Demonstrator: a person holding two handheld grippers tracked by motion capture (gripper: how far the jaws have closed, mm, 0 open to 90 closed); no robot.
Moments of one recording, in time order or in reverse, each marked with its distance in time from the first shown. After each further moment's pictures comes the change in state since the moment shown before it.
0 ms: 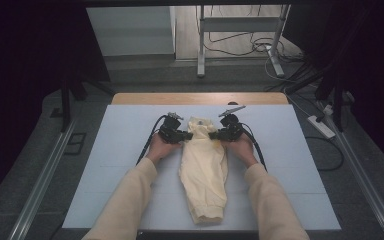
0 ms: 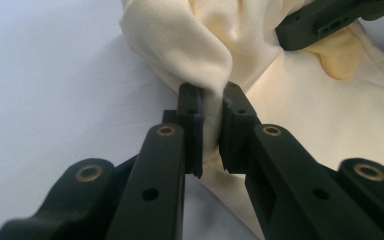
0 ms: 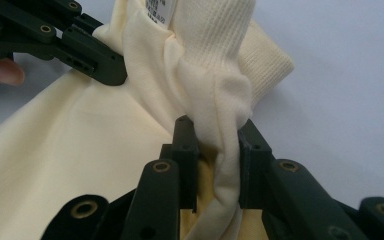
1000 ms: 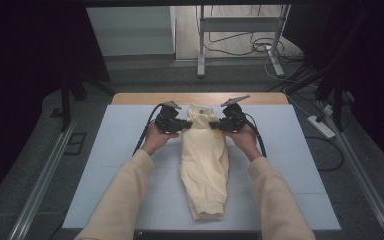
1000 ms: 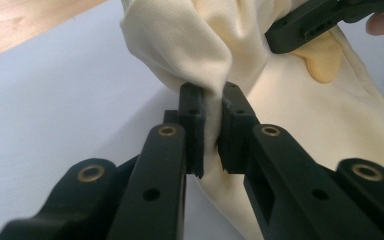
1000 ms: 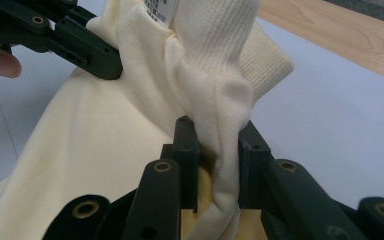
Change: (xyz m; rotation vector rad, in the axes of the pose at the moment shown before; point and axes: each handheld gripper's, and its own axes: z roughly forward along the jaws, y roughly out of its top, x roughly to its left) left arm -0.011 0.029 -0.040 -0.068 0.021 0.089; right arm 0.009 0.031 -0.034 -0.072 -0.017 -0.059
